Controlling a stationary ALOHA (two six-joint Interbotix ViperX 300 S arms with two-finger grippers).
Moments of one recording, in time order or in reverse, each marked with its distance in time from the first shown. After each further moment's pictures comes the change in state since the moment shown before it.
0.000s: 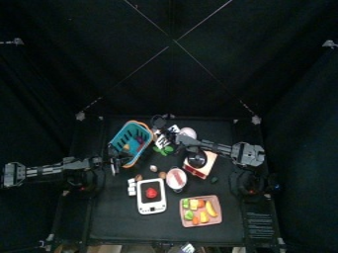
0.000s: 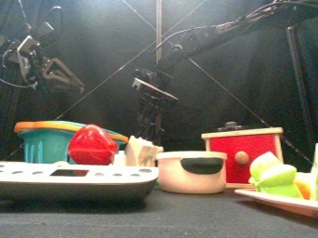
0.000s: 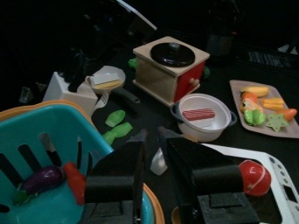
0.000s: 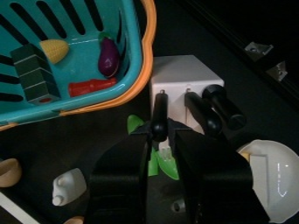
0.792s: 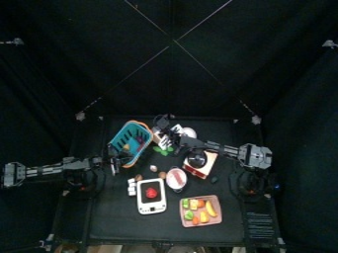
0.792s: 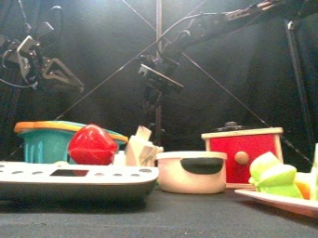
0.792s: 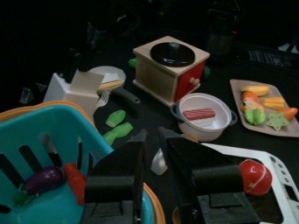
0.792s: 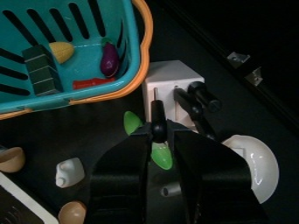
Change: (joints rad) left arm 0.000 -0.002 0.002 0.006 0.000 0.000; right arm 0.040 -0.106 0.040 -0.066 0.040 0.000
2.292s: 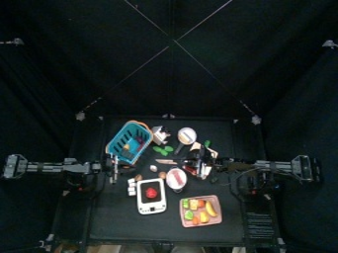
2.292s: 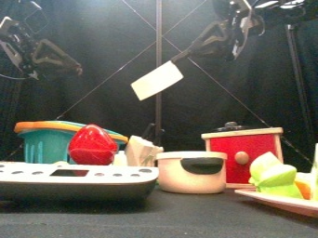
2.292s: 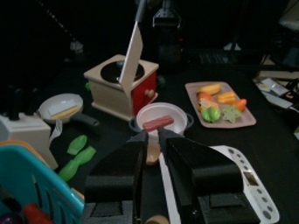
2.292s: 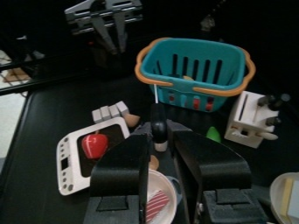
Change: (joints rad) left arm -0.215 0.003 0.014 0.081 -0.114 0.002; right arm 0.199 -0.730 0.842 -0.399 -0.770 0.284
